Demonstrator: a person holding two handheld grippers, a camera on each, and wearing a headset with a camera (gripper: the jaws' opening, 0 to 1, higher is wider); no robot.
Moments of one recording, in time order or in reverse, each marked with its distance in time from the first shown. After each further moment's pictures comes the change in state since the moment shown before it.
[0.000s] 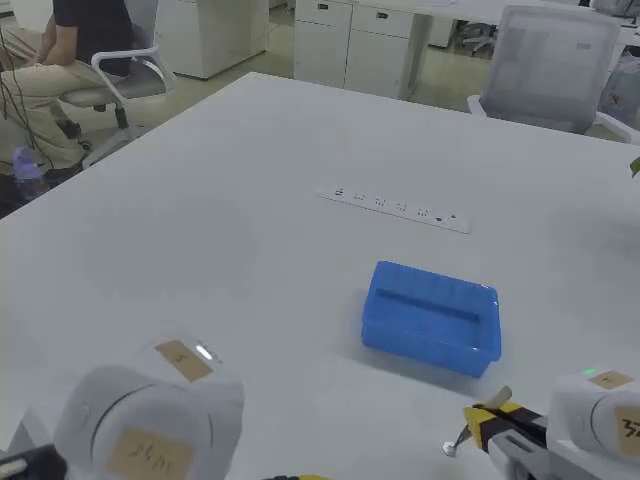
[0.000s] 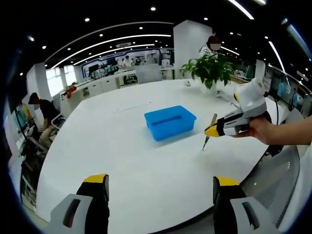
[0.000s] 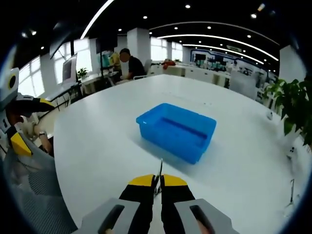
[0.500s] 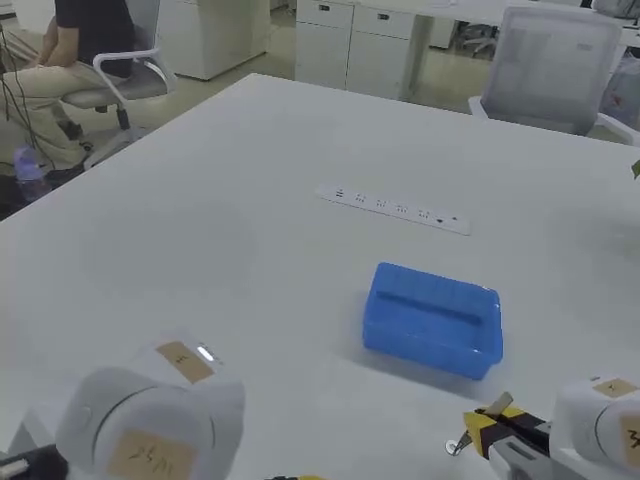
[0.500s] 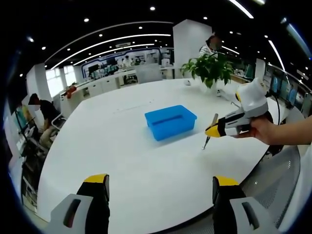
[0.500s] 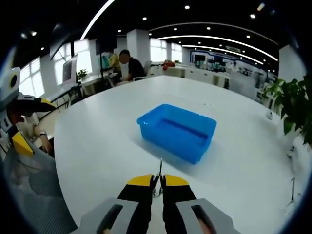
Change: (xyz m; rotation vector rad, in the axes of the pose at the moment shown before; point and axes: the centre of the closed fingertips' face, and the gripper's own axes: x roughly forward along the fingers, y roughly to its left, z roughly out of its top) left arm 0.000 0.001 0.000 0.007 0.005 0.004; right arm -0.001 0.003 0.000 0.006 -0.014 0.001
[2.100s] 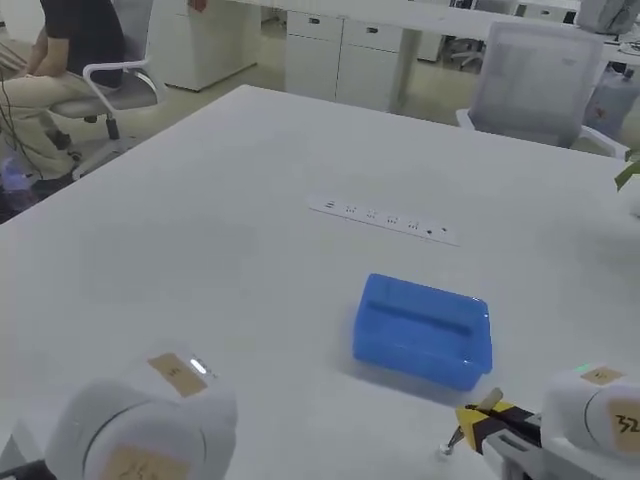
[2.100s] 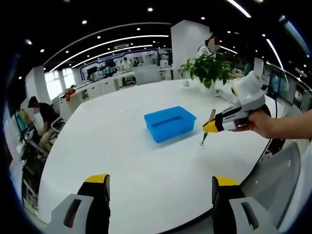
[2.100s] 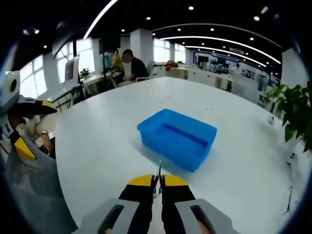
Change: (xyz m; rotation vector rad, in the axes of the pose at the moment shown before) left arm 0.000 -0.001 0.005 0.019 -0.014 -0.005; right arm -0.003 -0.004 0.018 -0.022 -0.003 0.018
